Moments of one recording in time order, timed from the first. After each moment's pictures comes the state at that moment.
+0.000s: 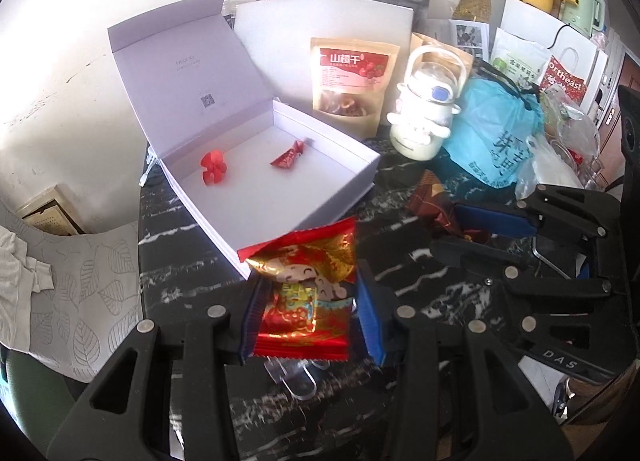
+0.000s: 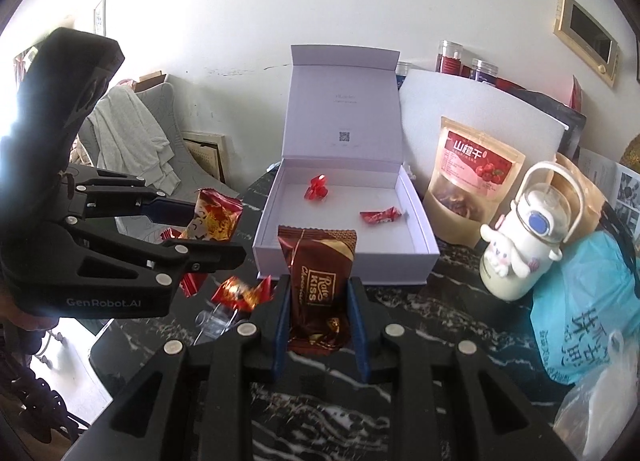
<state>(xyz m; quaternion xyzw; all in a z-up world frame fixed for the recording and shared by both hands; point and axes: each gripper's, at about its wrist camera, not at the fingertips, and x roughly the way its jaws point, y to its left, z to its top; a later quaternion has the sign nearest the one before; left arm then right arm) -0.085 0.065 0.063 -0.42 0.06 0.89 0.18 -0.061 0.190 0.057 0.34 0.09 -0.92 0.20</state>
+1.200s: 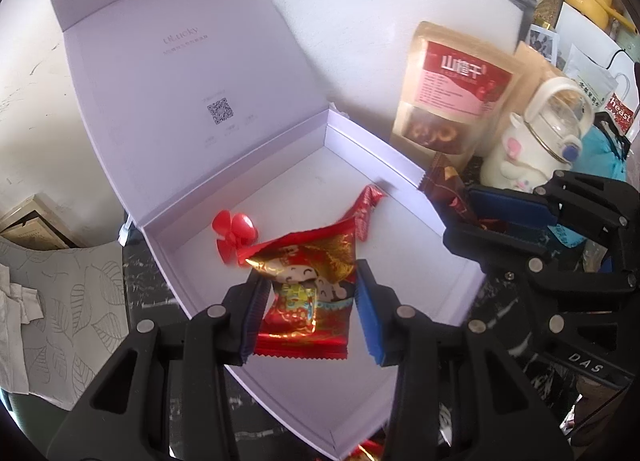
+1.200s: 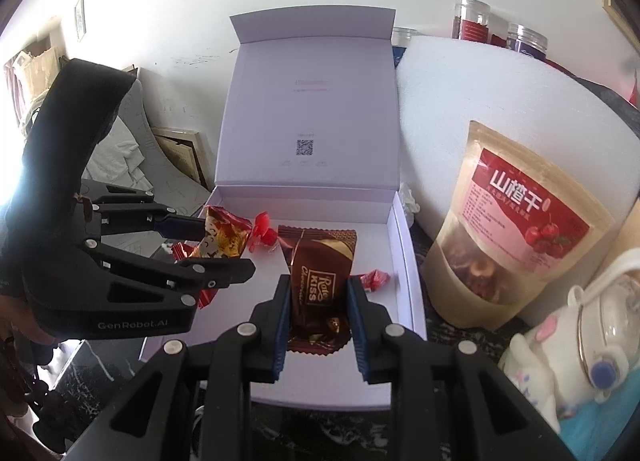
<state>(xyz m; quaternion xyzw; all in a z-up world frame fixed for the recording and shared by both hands) -0.269 0.059 0.011 -0.46 0.05 0.87 0.16 -0.253 0.185 0.022 0.37 0.09 -0.90 0.22</state>
